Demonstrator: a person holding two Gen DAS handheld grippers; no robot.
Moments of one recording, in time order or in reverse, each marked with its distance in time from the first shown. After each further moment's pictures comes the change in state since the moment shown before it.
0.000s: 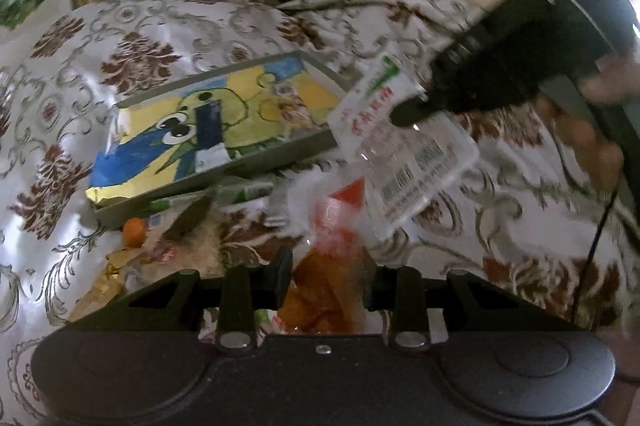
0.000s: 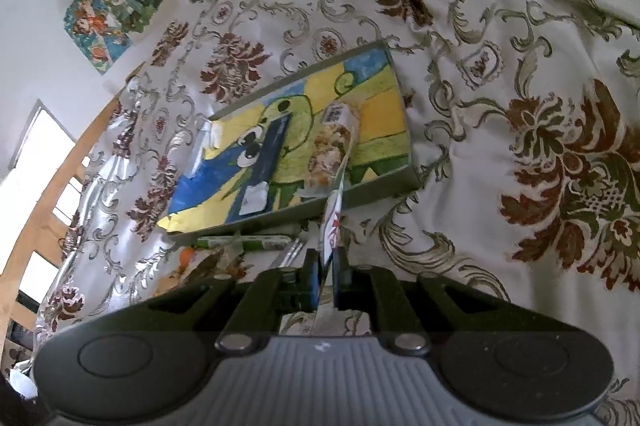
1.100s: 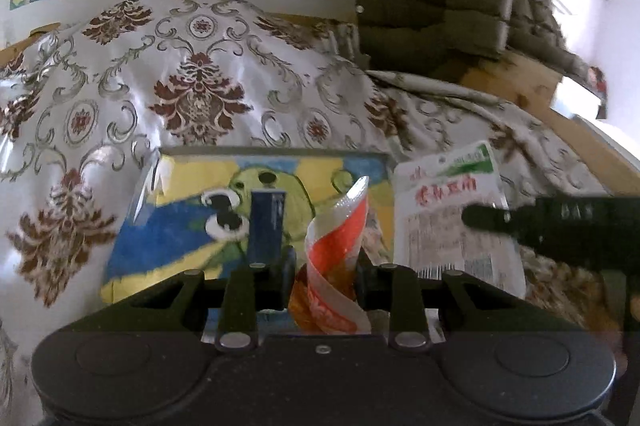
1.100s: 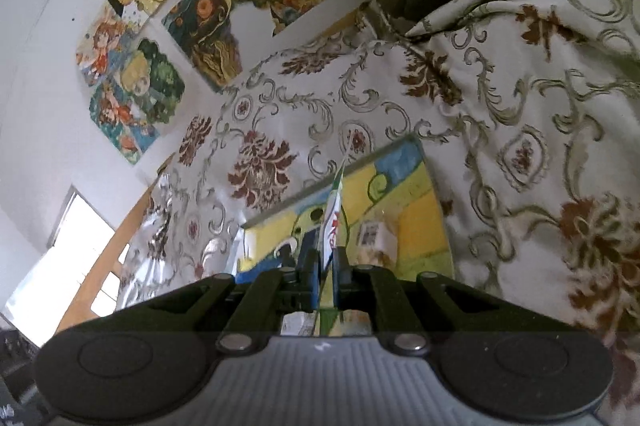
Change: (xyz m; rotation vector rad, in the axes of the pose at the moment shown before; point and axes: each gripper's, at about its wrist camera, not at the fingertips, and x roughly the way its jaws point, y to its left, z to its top) left arm 0.067 0.080 0.125 -0.297 -0.107 0.090; right arm 0.030 -0.016 0.073 0.101 -0.220 0.144
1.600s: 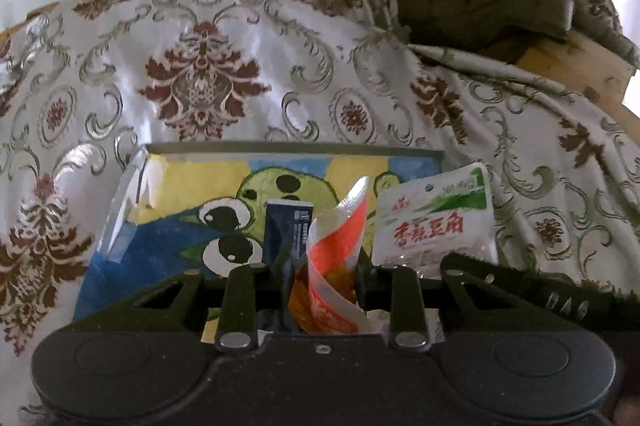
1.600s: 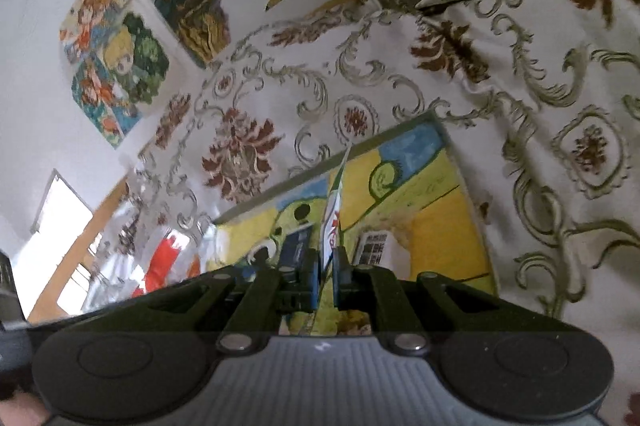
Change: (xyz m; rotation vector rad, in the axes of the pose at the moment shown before) left arm 0.101 0.016 0.030 -0.024 0.085 0.071; right arm 0.100 -0.004 -0.007 -0.046 0.043 -0.037
